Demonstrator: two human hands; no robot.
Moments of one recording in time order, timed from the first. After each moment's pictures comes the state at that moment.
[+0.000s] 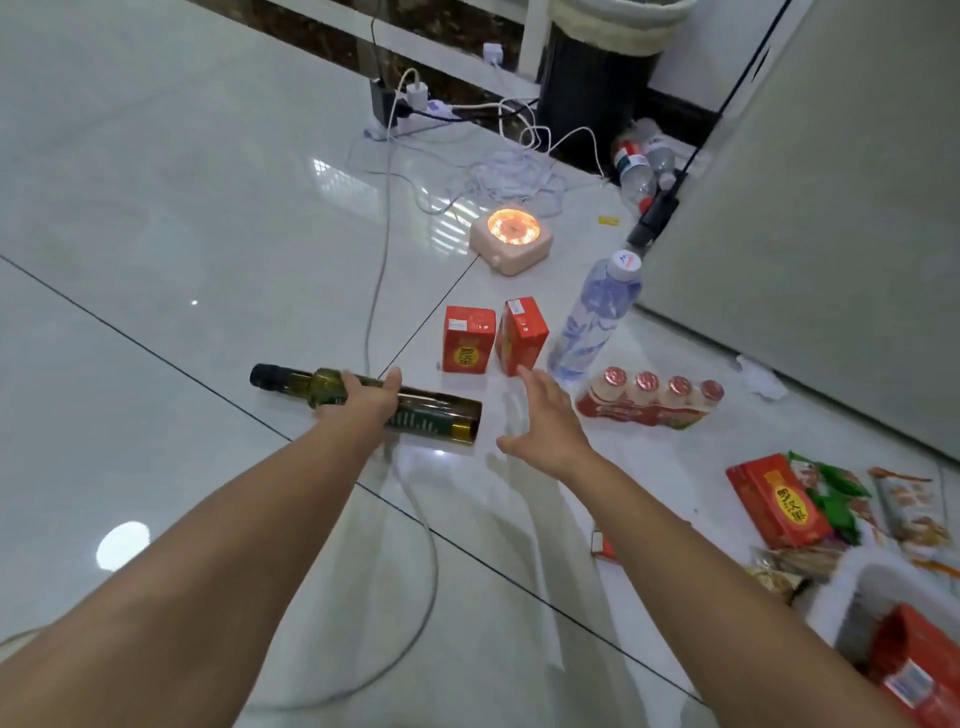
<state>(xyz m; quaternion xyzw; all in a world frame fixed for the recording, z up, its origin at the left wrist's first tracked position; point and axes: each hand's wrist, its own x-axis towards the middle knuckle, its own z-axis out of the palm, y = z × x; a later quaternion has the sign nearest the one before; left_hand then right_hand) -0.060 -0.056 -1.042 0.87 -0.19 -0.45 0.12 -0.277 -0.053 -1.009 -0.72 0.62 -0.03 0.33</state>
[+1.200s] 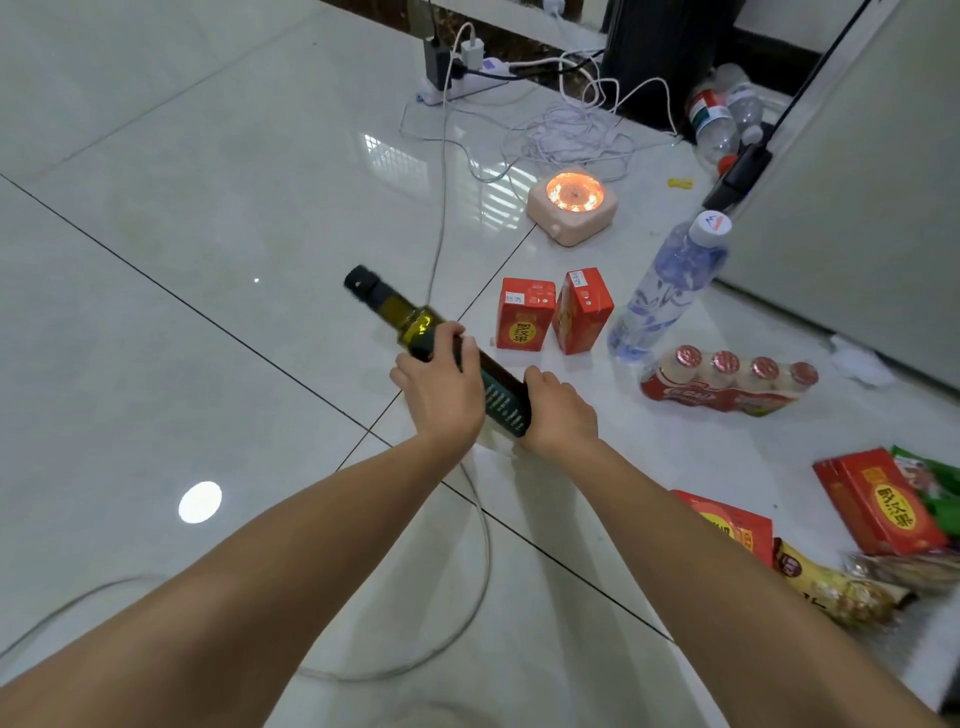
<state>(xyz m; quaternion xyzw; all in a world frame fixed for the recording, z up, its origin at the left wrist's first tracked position) -0.107 -0.029 -1.030 0.84 -0.38 -0.21 0.32 -0.223 -0.052 -1.037 -0.77 0.59 0.07 0.23</state>
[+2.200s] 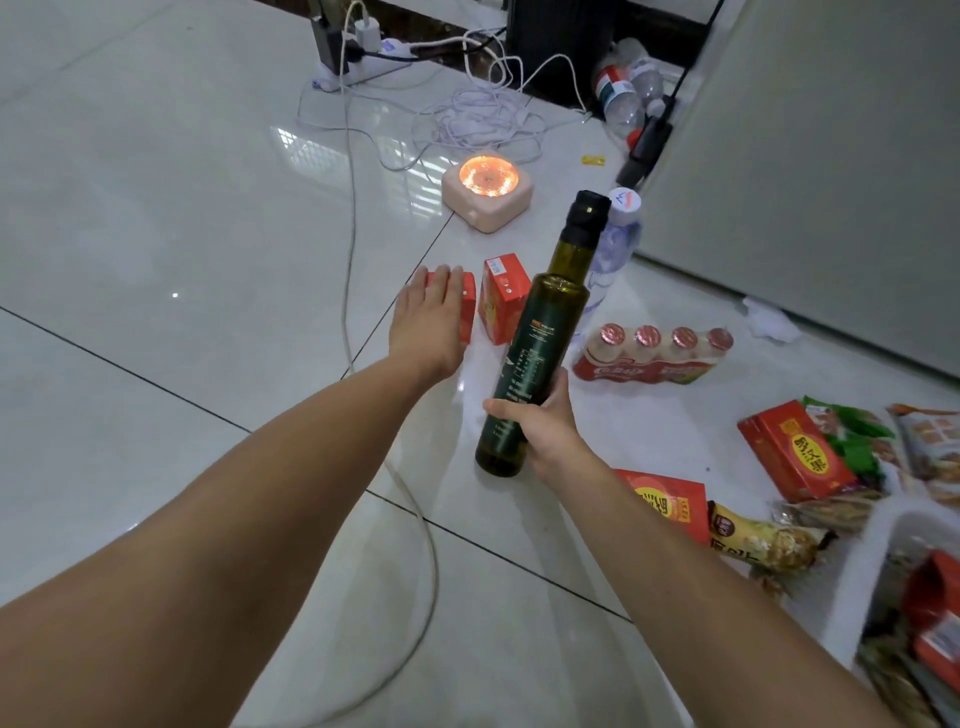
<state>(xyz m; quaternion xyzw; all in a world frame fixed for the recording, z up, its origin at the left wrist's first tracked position) -0.128 -0.117 -1.039 0.70 -0.71 -0.09 0.01 -0.272 -0.043 -1.040 -0.28 0.63 -0.37 0.63</state>
